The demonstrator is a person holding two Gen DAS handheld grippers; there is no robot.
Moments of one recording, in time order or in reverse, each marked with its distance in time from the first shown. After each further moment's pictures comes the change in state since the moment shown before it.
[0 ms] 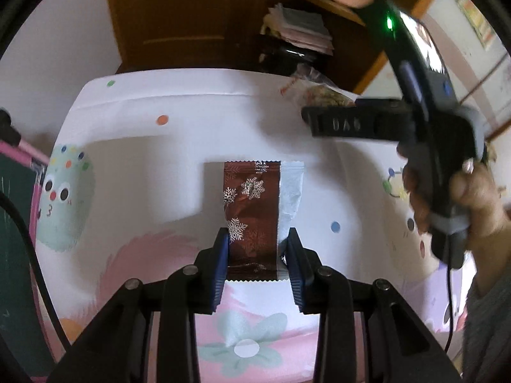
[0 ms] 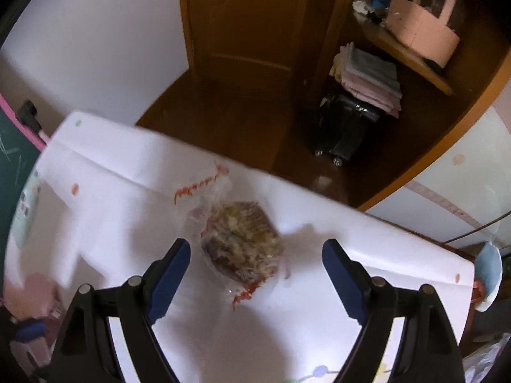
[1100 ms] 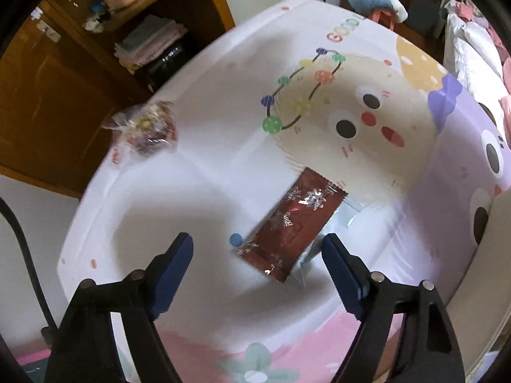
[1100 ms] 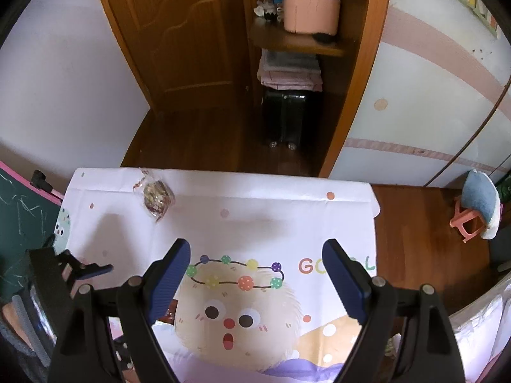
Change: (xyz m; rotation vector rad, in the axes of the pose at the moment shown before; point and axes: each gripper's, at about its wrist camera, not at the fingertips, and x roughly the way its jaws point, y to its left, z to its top) left arm 0.065 -0.164 -0.001 0.865 0.138 0.119; right arm -0.151 -0.143 -0.078 0.310 -0.039 0.013
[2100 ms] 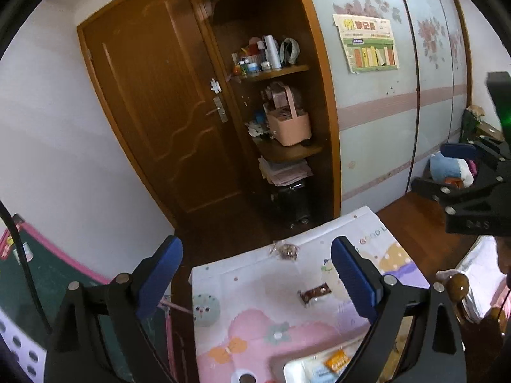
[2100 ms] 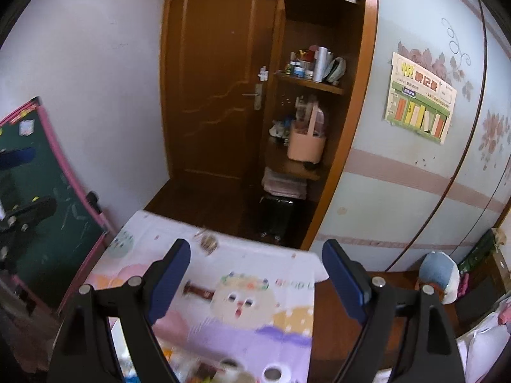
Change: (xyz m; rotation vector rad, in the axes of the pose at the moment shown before) left arm -0.427 -0.014 -0.056 -0.457 -0.547 0.398; right arm -0.316 0.052 -0.073 -0.155 -0.471 -0.093
